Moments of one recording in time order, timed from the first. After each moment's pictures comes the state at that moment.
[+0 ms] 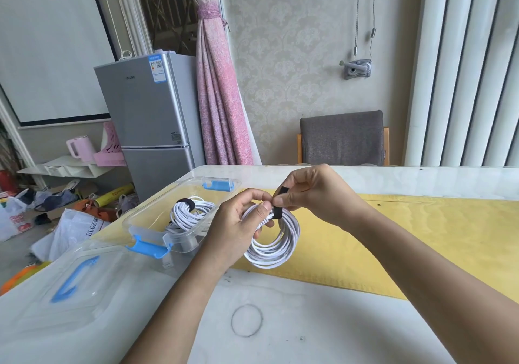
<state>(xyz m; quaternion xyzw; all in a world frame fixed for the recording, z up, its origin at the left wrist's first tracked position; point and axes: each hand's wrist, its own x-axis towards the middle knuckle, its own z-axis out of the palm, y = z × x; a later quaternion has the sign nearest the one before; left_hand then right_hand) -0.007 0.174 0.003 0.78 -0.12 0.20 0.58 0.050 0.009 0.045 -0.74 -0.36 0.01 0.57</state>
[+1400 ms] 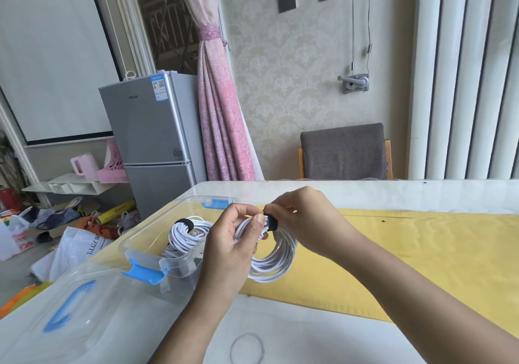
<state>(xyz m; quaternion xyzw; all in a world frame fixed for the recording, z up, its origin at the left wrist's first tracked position) -0.012 0.166 0.001 0.75 -0.10 0.35 0.55 0.033 0.027 0.050 -0.85 -0.33 -0.11 0.41</state>
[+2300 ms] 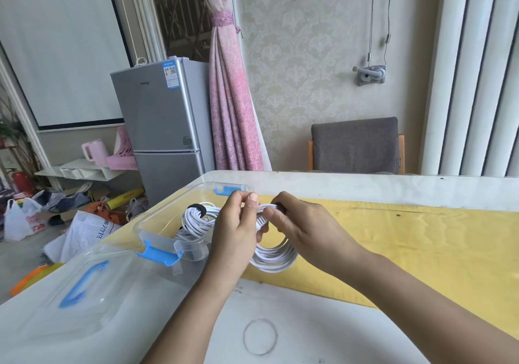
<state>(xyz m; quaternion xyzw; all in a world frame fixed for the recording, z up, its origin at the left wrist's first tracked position) -0.007 0.174 0.006 0.76 -0.02 0.33 0.56 0.029 0.041 0.015 -0.79 -0.43 -0.12 0.42</state>
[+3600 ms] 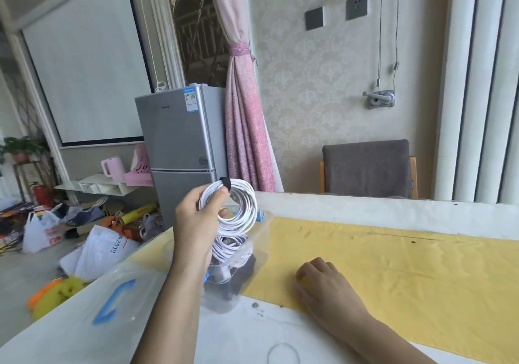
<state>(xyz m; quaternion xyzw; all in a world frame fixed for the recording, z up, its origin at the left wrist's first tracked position) -0.019 0.240 0.064 0.65 0.10 0.44 0.62 0.039 0.048 -0.061 -0.91 -0.32 -0.14 0.24</state>
